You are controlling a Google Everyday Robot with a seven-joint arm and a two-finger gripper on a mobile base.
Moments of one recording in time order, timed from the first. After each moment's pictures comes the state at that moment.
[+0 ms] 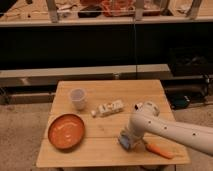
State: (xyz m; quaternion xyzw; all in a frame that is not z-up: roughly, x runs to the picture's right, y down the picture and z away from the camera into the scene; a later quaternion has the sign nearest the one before) arm 0.122 0.272 0.768 -0.30 -0.18 -0.27 0.90
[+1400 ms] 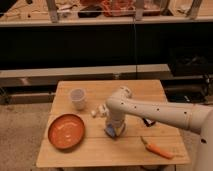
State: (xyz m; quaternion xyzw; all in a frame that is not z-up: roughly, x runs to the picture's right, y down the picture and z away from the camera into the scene) arm 0.037 0.238 0.809 -0.33 -0.18 -0.35 0.86
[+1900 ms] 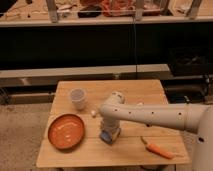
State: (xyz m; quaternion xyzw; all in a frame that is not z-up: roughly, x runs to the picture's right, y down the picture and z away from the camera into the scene) arm 0.011 0.264 0.792 -0.32 -0.19 -0.38 0.85
